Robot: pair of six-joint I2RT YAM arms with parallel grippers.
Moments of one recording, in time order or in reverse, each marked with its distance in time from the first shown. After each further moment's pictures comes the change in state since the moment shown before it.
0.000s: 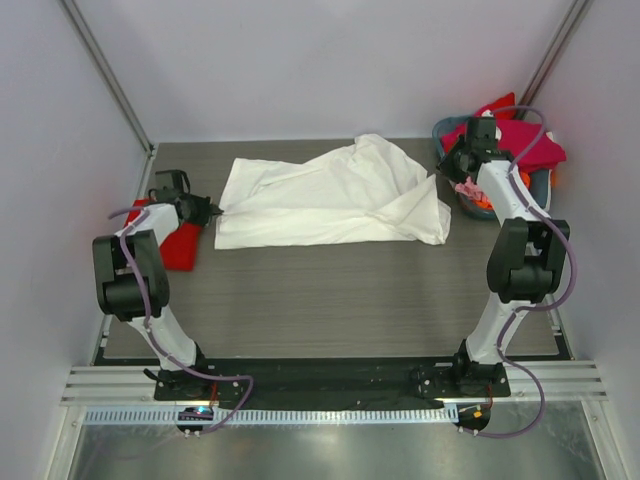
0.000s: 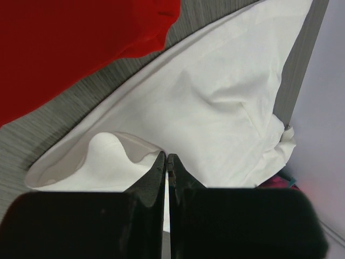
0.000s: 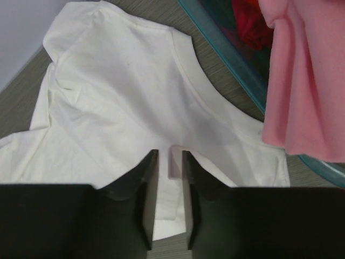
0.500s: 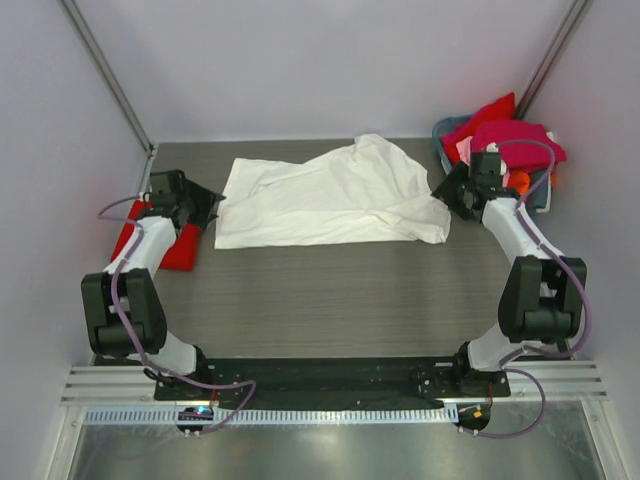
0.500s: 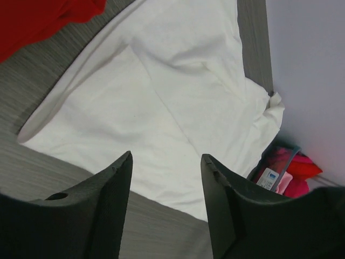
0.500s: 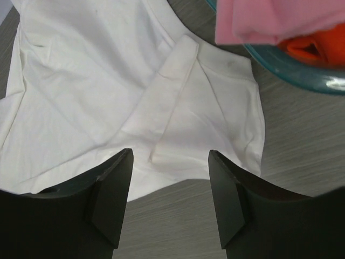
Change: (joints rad) left arm -0.047 -0.194 -0.043 -0.005 -0.027 0.111; right arm 0.000 -0.219 -0.329 0.087 0.003 0.008
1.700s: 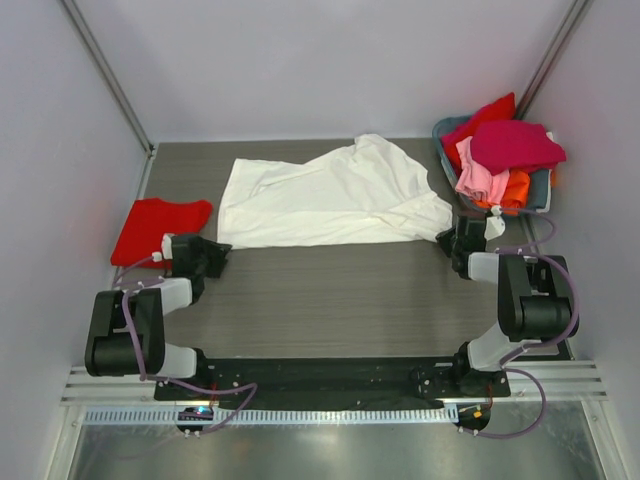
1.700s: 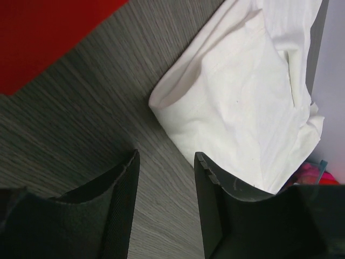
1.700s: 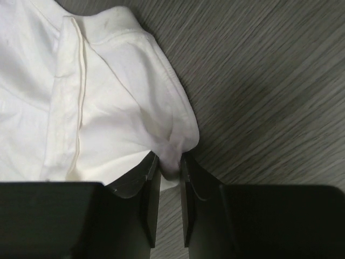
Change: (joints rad) left arm -0.052 -0.176 -0.680 0.586 -0.138 -0.112; right arm -0.002 -0.056 -0.686 0.742 0.172 0.275
